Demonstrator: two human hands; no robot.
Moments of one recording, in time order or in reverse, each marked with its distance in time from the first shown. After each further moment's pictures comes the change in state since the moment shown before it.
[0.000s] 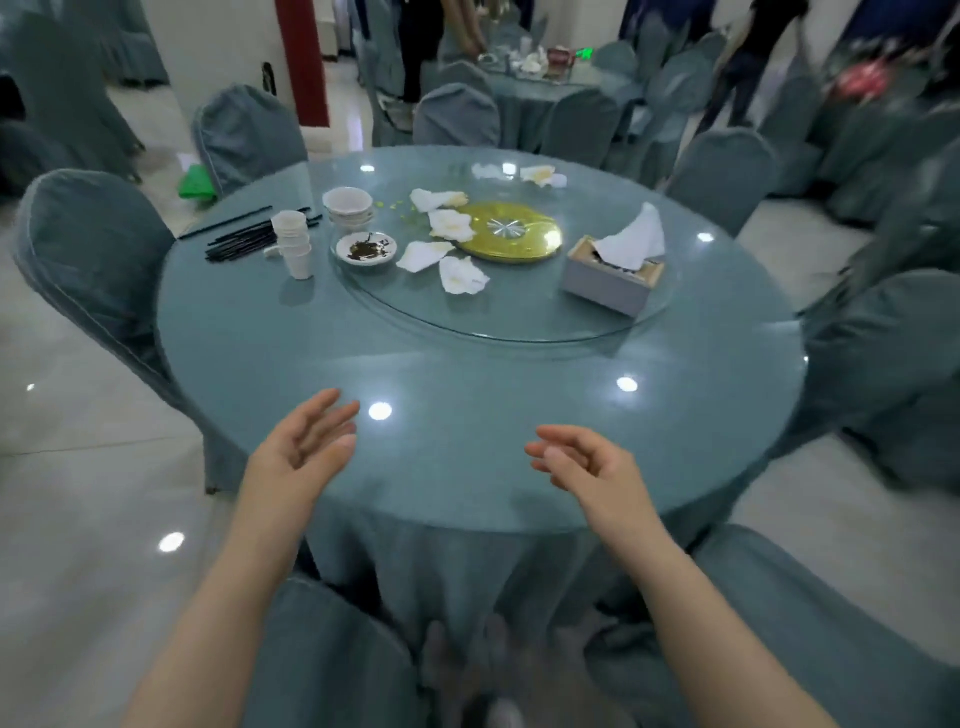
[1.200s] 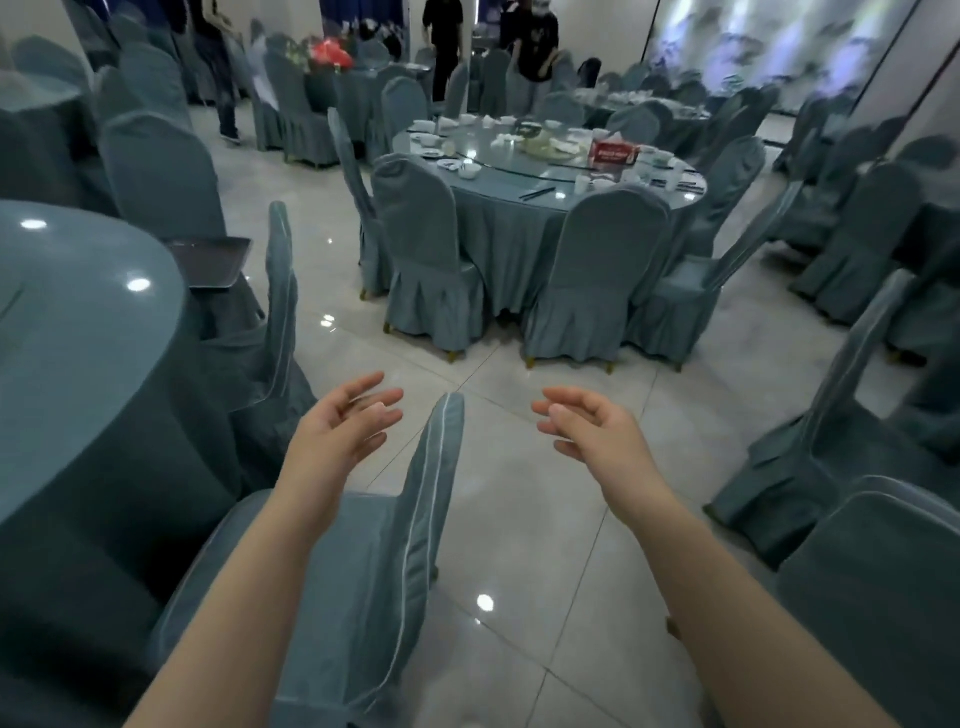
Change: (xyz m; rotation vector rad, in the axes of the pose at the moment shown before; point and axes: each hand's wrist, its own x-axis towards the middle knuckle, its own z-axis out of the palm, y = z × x) left_hand -0.380 -0.031 0.790 -0.084 -0.911 -0.140; right_hand -0.441 0.085 -0.757 0.031 0.880 0.067
